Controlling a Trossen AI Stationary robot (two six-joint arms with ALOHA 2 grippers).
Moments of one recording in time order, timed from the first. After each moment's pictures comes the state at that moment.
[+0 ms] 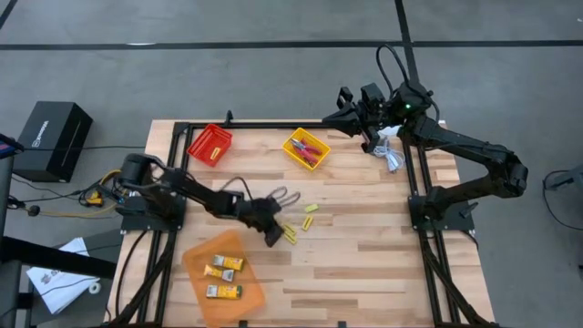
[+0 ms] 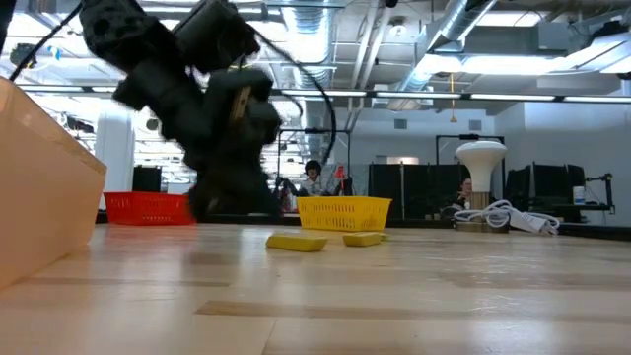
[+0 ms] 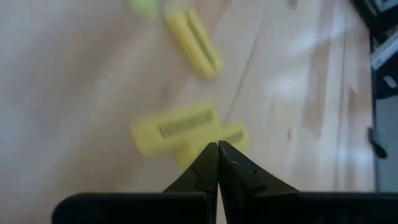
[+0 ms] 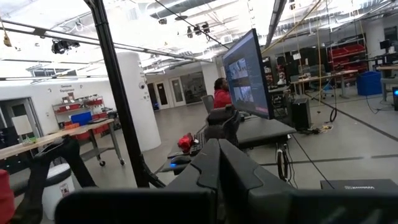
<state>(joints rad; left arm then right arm) -0.13 1.71 0.71 0.26 0.04 -0.77 -0.48 1.26 1.15 0.42 -0.73 0.41</state>
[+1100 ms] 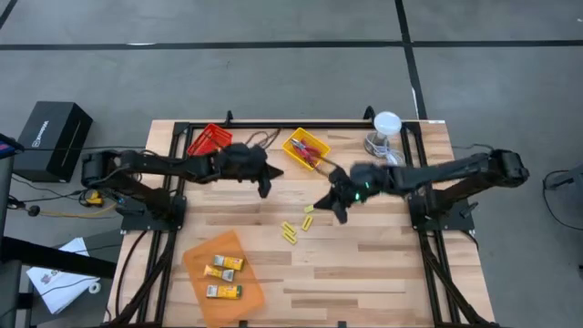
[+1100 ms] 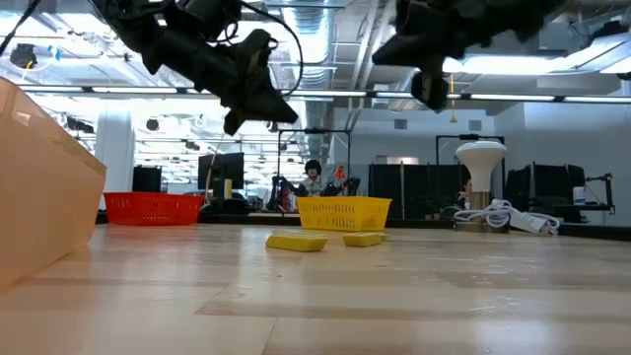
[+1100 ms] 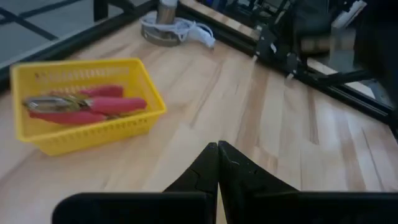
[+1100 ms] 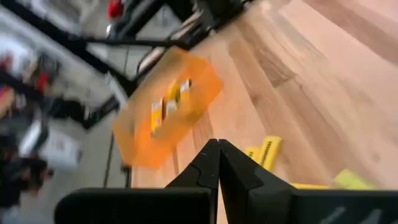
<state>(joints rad) 0.24 1.36 0.71 0.21 0.02 -0.32 0.04 1.28 0.75 0.10 -0.13 0.67</state>
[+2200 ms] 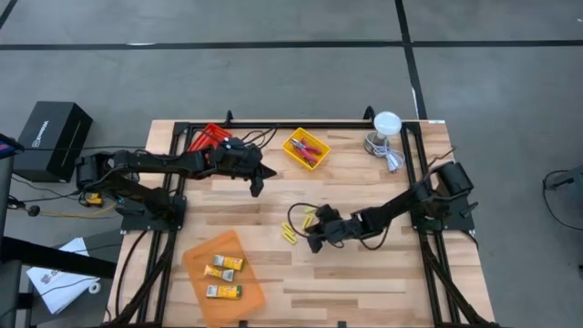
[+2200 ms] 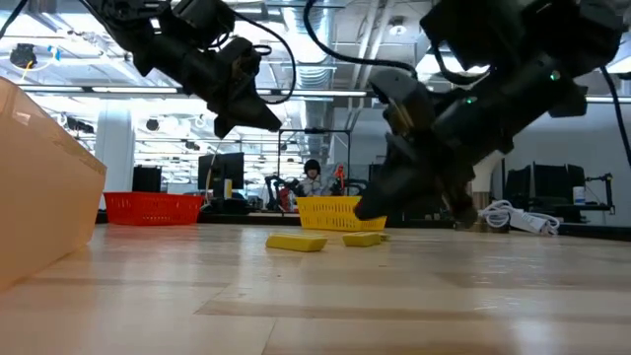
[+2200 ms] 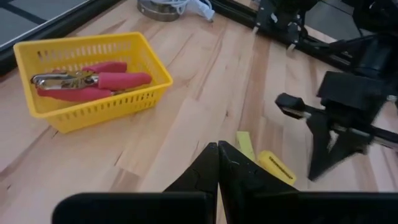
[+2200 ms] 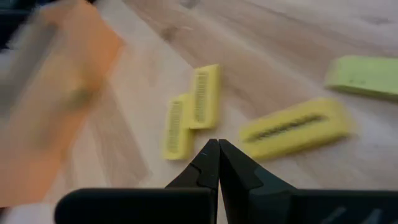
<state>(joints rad) 0.30 1.31 0.69 0.09 0.13 -0.23 0.32 1.83 0.73 0.42 0.37 1.01</state>
